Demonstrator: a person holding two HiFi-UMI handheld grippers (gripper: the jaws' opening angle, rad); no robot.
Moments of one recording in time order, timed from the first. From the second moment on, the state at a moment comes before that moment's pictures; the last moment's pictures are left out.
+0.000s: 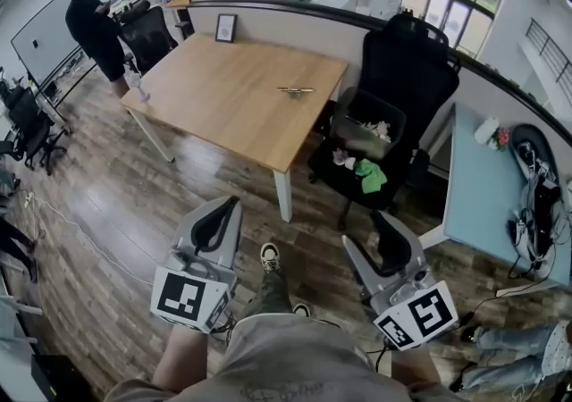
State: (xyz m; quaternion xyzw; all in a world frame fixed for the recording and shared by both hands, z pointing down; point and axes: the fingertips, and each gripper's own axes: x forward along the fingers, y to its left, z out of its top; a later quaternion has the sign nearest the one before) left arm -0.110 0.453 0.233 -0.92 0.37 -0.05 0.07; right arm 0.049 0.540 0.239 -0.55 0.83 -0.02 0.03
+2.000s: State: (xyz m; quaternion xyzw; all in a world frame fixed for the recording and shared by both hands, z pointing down) left arm -0.072 -0.025 0.367 -0.94 0.30 -0.12 -0.08; right arm 0.107 0.036 0.449 -0.58 0.61 -0.48 0.26
